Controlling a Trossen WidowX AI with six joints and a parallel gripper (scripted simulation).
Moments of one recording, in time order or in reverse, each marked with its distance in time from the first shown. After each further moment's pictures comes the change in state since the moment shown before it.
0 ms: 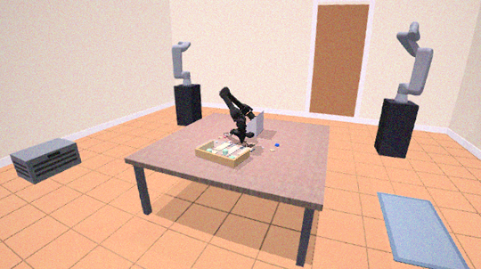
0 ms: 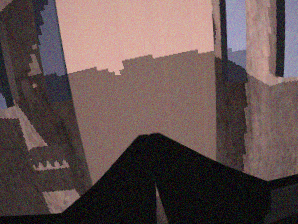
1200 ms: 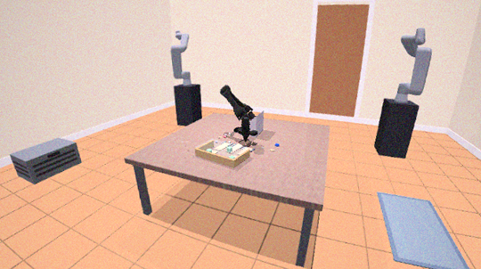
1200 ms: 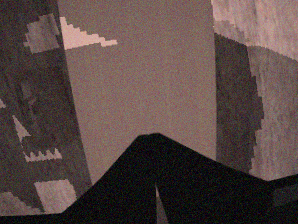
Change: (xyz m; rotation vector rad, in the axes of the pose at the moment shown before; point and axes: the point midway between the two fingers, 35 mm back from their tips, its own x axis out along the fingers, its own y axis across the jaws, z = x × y) arm 0.000 0.002 -0.053 -0.002 -0.003 -0.003
